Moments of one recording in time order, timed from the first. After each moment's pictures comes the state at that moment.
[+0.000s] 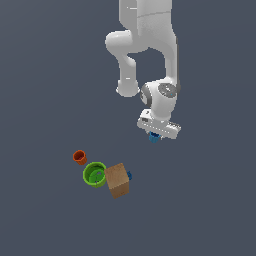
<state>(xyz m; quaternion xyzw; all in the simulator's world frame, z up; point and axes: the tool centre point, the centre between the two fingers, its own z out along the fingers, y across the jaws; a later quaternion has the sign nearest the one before) -0.098 0.143 0.042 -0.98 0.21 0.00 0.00</state>
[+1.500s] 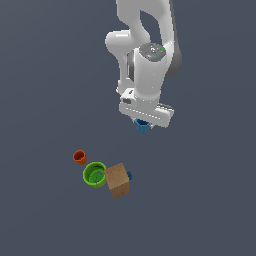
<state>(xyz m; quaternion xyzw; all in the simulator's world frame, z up) -0.055 0.063 0.186 -0.98 0.21 0.00 0.00</state>
